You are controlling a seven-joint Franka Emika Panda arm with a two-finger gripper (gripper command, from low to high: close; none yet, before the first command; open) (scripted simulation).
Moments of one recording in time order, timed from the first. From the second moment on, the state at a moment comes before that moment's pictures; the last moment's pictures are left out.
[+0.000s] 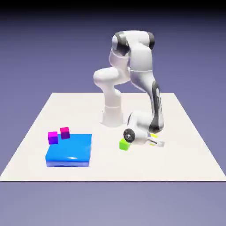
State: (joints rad) arm 0.51 0.50 -0.10 -2.51 1.06 2.00 0.89
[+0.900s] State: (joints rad) arm -0.25 0.76 -1.04 -1.88 1.02 1.15 1.00
